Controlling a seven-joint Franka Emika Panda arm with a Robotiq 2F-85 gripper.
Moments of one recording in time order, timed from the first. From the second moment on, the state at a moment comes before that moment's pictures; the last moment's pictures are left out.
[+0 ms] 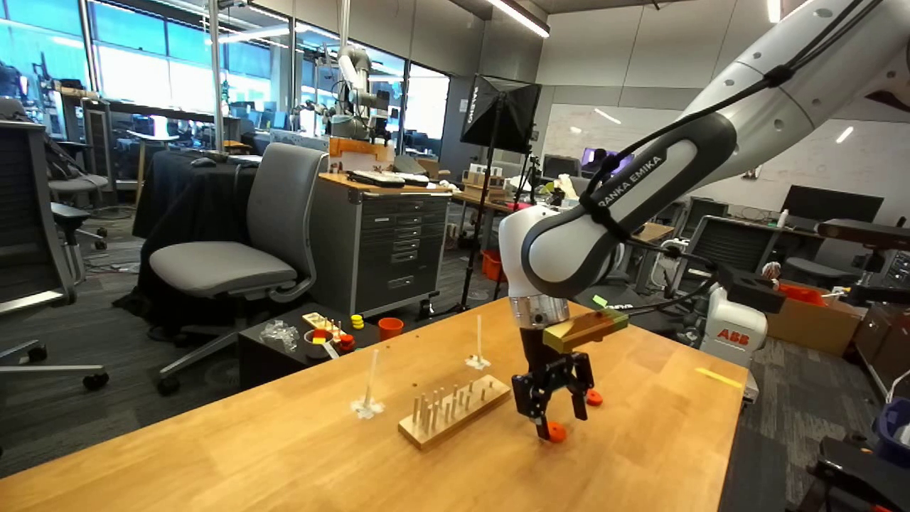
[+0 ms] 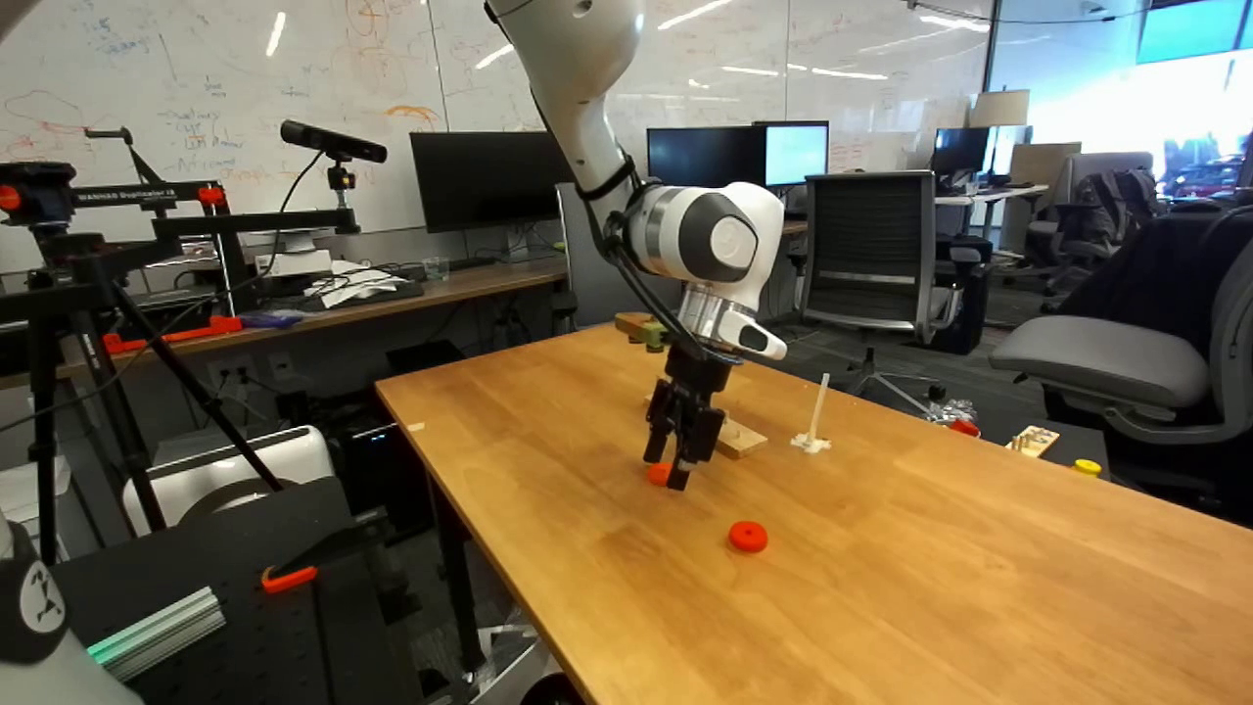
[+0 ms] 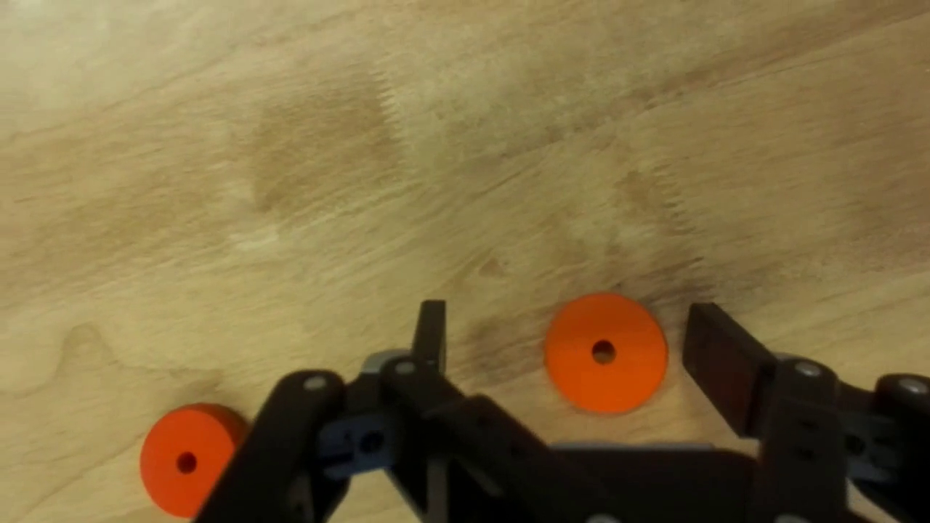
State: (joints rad) arm 0.14 0.78 0.02 -1.74 0.02 2.07 0.43
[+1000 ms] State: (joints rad) arm 0.05 0.79 0.05 -1.79 0.16 2.17 0.19
